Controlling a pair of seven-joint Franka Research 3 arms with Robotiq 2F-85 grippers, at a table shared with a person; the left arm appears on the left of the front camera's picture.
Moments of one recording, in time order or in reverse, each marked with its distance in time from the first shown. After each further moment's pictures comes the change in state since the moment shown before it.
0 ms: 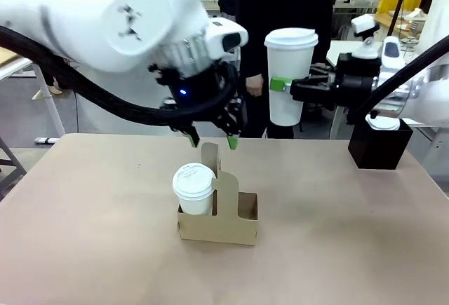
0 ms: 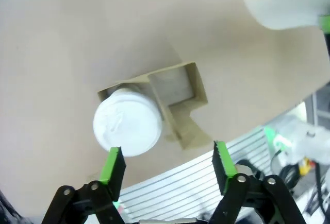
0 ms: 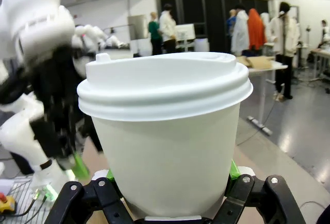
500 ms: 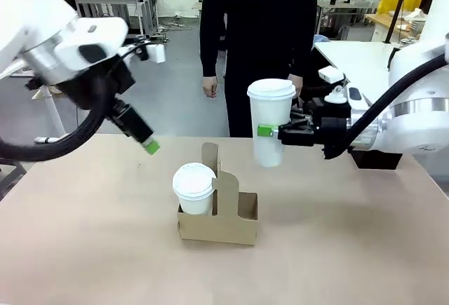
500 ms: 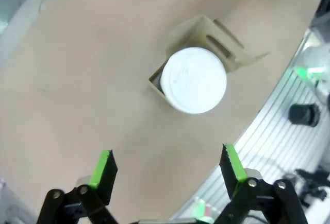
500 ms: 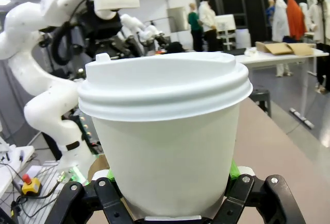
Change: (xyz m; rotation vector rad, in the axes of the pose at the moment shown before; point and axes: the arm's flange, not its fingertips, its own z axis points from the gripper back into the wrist) left arm -0.057 0.130 0.017 -0.093 -0.114 -0.478; right arm -0.078 -0.014 -0.022 0.204 0.013 -0.079
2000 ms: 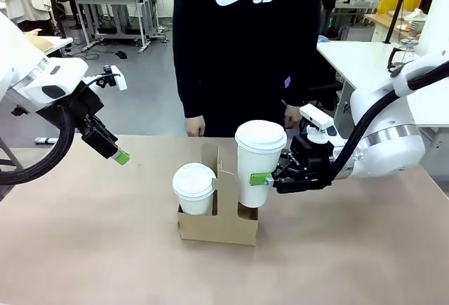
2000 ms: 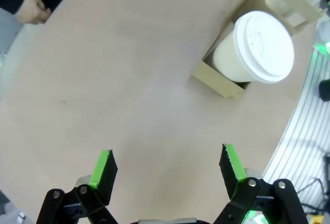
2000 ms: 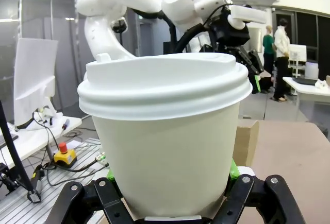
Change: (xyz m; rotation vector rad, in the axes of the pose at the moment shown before) left arm -0.052 0.099 -0.041 -0.031 -0.065 -0.143; right arm -0.067 0.016 -0.034 0.364 -0.059 0.106
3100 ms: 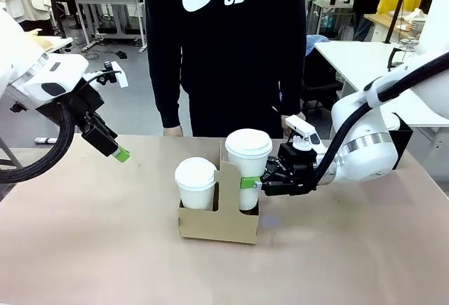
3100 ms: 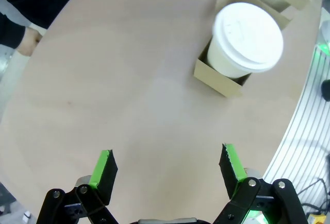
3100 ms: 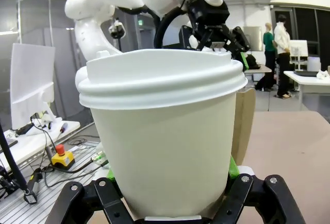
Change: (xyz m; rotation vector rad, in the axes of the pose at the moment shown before) left arm 0.005 -0.006 0.006 0.024 0.000 -0.016; right arm -0.041 -0.036 0.000 0.001 -0.027 -0.063
